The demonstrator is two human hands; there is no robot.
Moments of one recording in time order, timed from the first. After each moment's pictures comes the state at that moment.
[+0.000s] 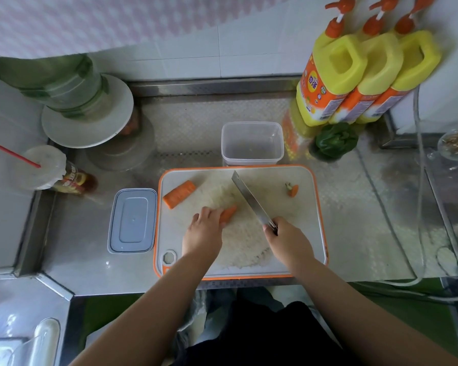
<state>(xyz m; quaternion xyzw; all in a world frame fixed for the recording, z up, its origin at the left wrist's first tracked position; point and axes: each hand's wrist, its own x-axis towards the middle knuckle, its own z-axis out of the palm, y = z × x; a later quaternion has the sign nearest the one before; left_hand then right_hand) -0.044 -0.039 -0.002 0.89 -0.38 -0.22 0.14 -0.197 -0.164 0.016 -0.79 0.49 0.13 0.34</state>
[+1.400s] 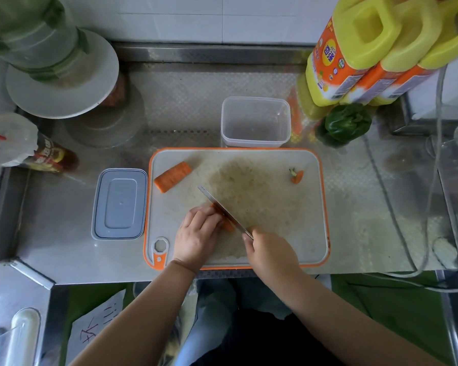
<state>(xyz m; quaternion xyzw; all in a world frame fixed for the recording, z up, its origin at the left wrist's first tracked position) -0.052 -0.004 -0.066 0.79 -0.51 0.05 0.34 -0.188 -0.113 0.026 -0.90 0.35 0.19 0.21</state>
